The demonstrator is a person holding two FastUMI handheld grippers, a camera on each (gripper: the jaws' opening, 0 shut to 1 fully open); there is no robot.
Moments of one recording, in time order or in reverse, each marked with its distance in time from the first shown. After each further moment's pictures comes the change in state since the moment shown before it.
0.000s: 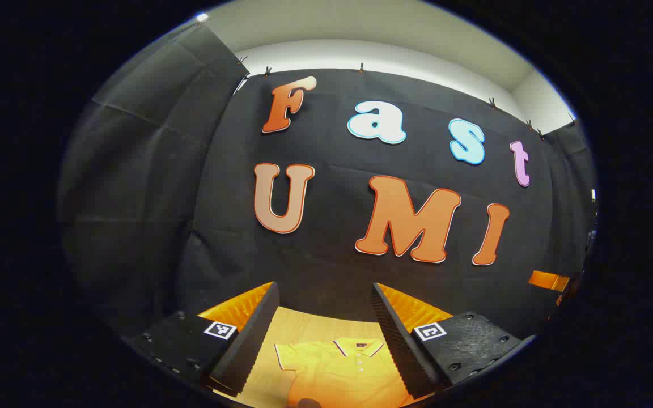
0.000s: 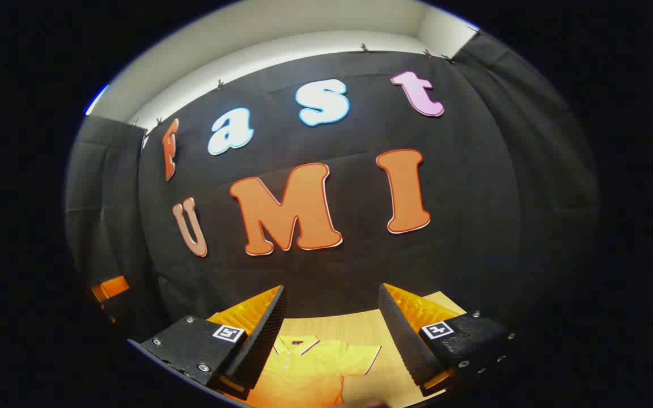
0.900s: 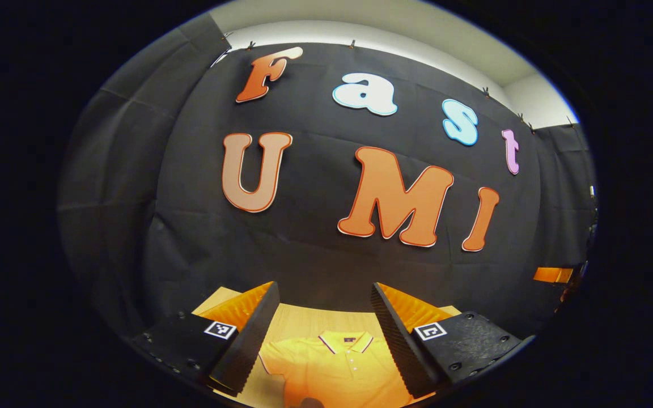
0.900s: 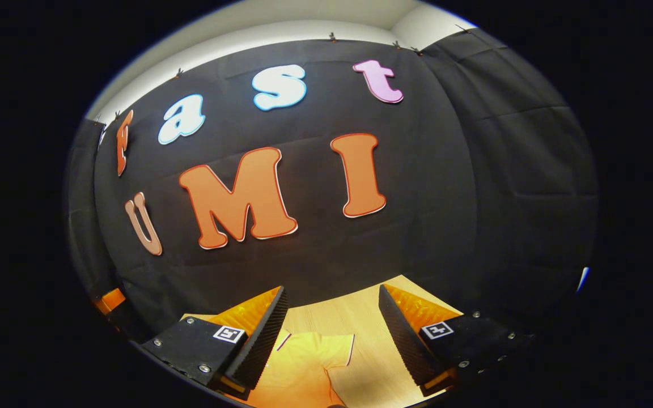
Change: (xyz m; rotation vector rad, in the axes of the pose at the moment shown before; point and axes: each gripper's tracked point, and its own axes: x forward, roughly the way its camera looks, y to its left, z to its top) left arm 0.082 -0.006 -0.035 -0.036 0.112 -0.172; right arm 0.007 -0.007 -0.025 -0.058 0.116 -0.185
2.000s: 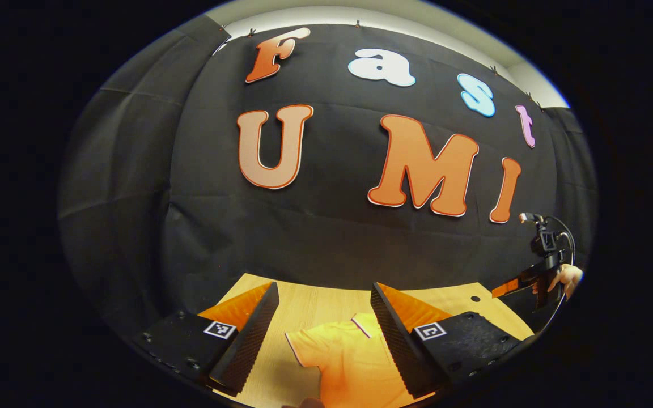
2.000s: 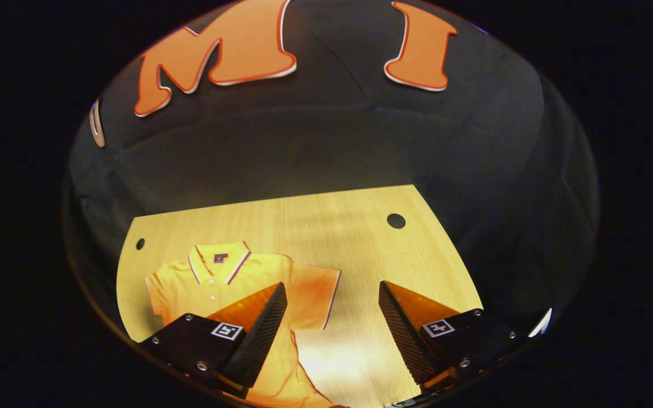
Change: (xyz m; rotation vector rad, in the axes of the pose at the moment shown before) left arm 0.015 0.068 -0.047 0.072 0.127 0.098; right arm 0.166 -0.011 -0.196 -0.234 0.754 -0.106
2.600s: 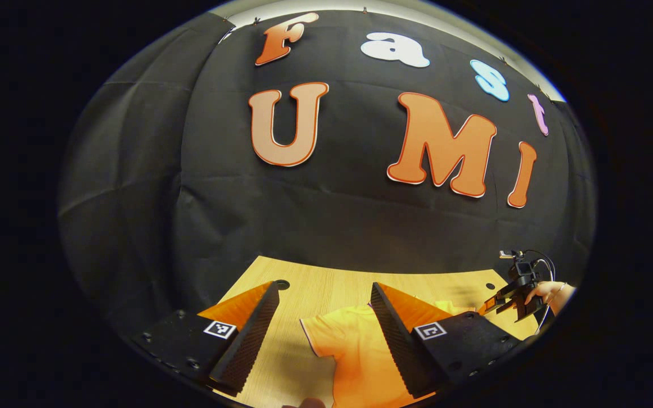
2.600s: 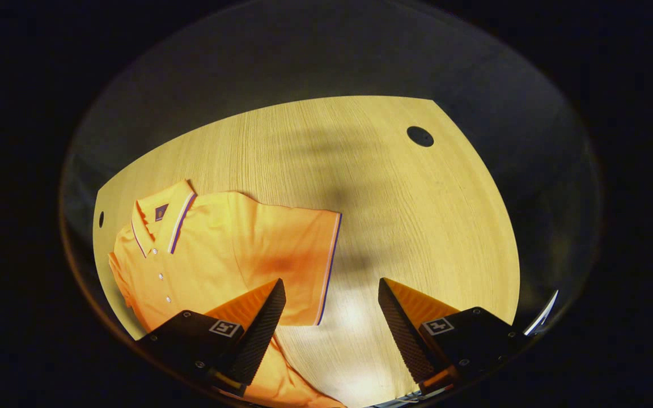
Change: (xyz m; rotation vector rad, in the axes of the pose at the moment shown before) left arm 0.013 0.023 -0.039 -0.002 0.097 0.065; right arm 0.117 0.013 -0.090 0.030 0.364 -0.003
